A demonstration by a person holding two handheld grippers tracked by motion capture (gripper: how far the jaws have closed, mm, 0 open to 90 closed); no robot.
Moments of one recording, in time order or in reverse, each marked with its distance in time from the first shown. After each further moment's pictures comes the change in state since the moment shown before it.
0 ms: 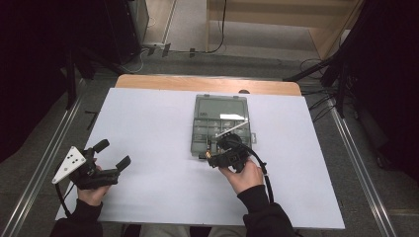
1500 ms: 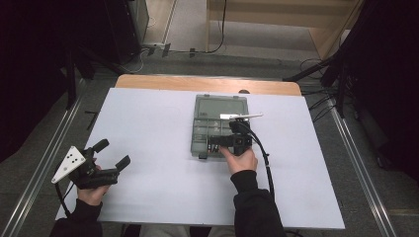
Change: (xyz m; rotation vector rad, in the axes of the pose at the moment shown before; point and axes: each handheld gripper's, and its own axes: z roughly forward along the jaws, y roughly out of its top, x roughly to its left) left arm 0.001 0.000 0.000 0.000 -0.001 0.000; right arm -0.049 0.022 0.018 -0.213 0.055 0.319
